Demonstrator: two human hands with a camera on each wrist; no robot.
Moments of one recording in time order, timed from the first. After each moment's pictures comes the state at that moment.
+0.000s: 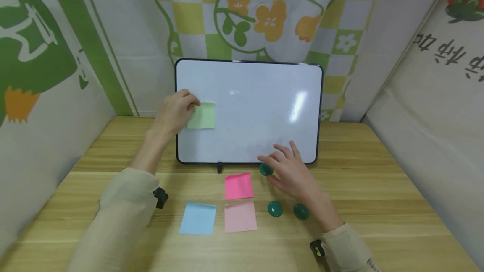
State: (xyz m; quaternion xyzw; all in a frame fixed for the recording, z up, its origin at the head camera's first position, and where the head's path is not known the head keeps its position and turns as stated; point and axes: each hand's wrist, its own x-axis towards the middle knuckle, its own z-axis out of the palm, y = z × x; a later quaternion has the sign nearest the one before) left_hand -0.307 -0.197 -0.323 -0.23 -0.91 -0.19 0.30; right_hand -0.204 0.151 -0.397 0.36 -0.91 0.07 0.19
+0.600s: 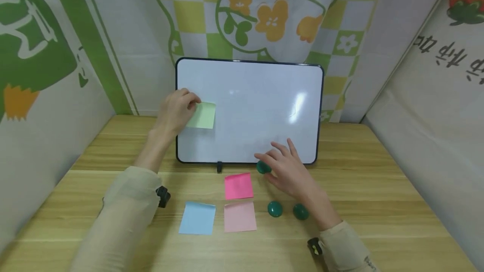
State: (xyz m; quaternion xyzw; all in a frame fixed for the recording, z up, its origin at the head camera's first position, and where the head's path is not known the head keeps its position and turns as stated) left_hand -0.314 -0.195 -0.331 -0.22 -0.89 -0.21 0.35; right_hand -0.207 0.144 -0.391 0.38 -0.90 0.08 0.20
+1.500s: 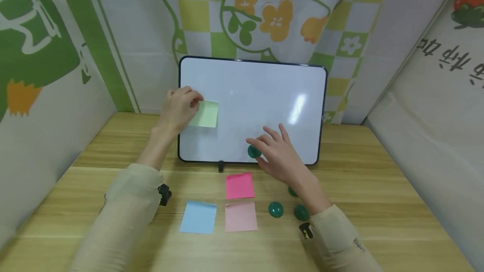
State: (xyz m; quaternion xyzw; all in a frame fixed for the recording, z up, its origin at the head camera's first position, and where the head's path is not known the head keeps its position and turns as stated) left_hand -0.312 -0.195 -0.330 -0.20 -0.90 -0.20 0.33; right_hand -0.226 0.115 -0.363 0.39 -0.89 0.07 0.22
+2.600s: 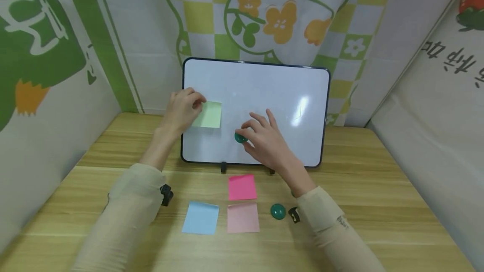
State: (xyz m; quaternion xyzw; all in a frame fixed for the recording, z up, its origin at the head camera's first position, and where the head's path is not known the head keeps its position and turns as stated) left_hand -0.311 -0.199 -0.328 -0.19 -0.91 -0.24 0.28; right_hand -0.254 0.075 -0.344 0.41 -0.87 0.04 0.28
